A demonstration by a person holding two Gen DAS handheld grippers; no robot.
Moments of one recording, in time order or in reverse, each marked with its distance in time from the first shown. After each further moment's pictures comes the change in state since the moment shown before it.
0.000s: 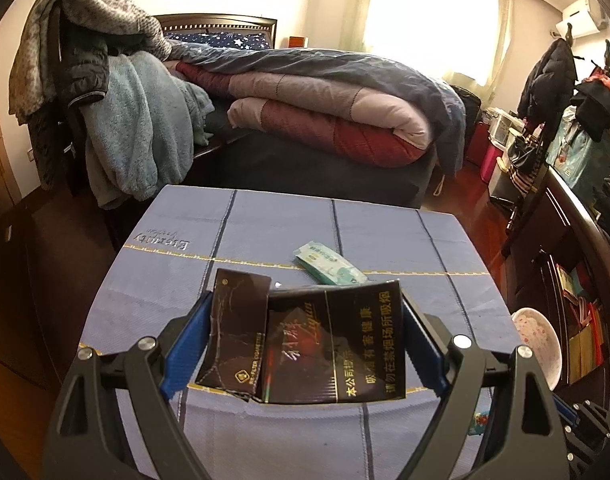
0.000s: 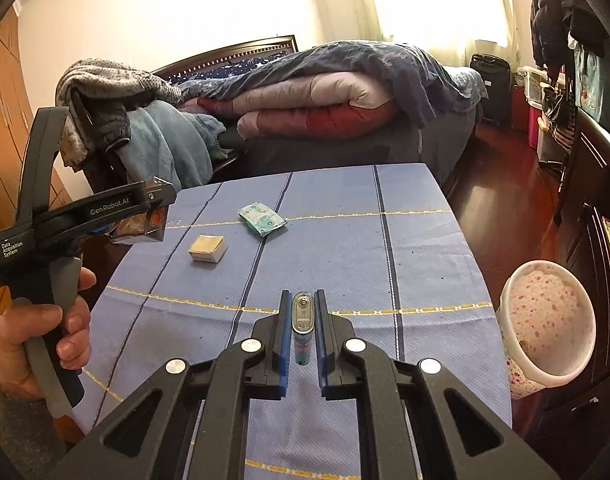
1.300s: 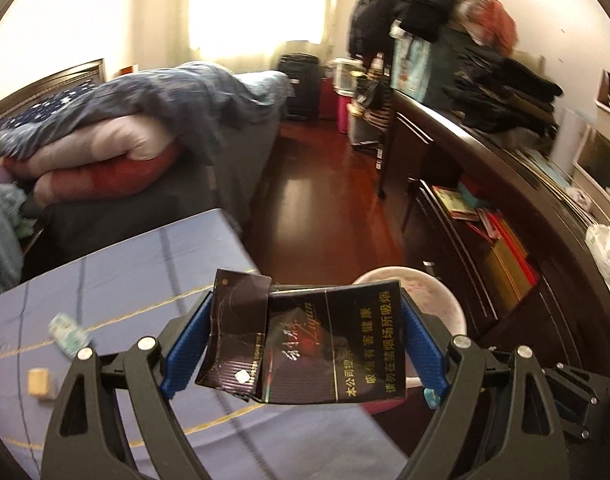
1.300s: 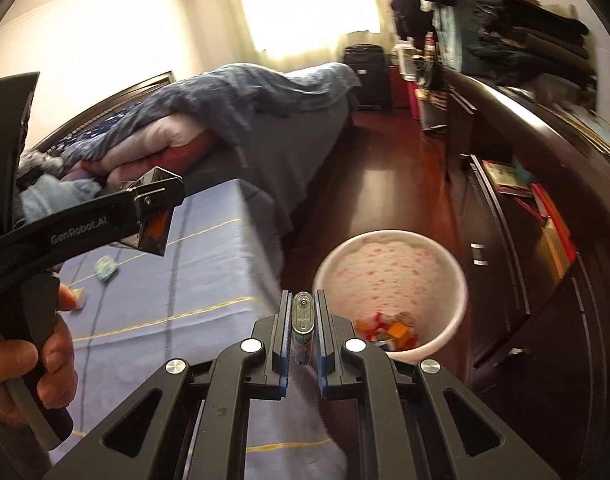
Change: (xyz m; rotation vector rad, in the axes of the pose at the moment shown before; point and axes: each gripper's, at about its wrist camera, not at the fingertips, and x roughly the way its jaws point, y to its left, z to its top) left arm 0.013 -0.296 -0.035 0.428 0.022 -0.388; right arm -0.074 -0.190 -0.025 0.274 -0.076 -0.317
